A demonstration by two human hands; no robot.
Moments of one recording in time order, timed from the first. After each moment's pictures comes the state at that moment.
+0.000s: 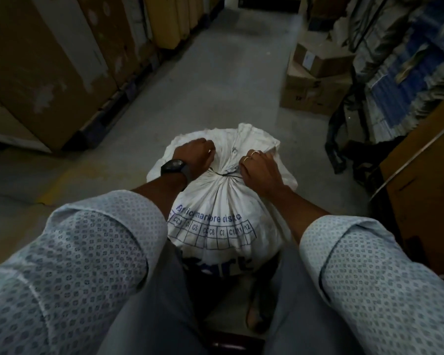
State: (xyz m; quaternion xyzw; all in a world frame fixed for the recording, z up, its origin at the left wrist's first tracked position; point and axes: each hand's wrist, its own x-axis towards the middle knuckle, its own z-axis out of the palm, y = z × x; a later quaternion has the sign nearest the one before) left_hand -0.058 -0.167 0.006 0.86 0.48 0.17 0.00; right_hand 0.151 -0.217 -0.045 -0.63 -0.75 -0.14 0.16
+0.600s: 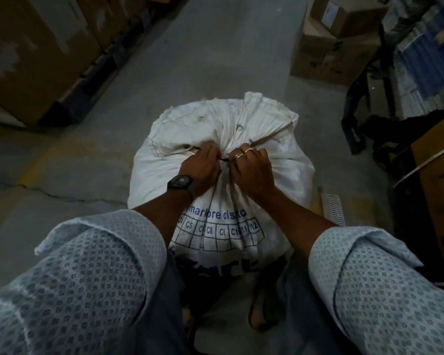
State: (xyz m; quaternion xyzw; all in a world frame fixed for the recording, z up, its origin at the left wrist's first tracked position) left_hand -0.036 -0.152 -0.127 0.86 0.48 0.15 0.07; right_hand 0.130 -0.186 -0.141 -0.60 -0.74 -0.14 0.27
